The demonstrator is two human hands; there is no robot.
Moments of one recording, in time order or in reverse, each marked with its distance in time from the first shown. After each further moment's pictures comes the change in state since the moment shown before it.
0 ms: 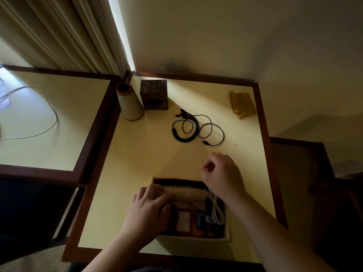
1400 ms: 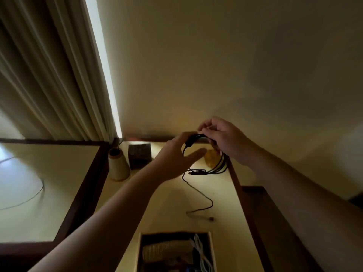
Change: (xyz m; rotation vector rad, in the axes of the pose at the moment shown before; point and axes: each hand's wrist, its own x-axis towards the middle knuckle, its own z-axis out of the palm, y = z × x) left_hand 0.158 0.152 -0.220 -0.505 0.117 0.315; right_hand 0.074 -0.095 -0.241 0.423 0.042 -0.103
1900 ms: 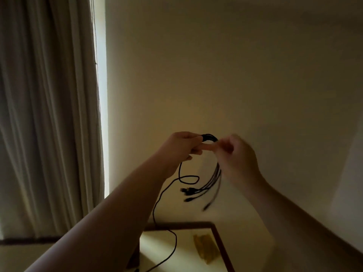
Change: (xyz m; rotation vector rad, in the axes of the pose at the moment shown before) left_hand 0.049 0.238 -0.133 -0.455 0.056 0.145; right_hand -0.035 -0.165 -0.113 -0.062 0.754 -0.262
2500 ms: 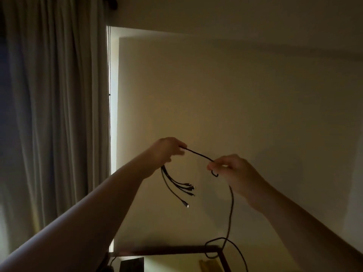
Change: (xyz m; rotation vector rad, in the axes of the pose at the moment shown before) left_hand -0.013 0.049 -0.051 0.324 0.094 0.024; right_hand -0.006 -0.030 -0.034 0.116 -0.262 0.111
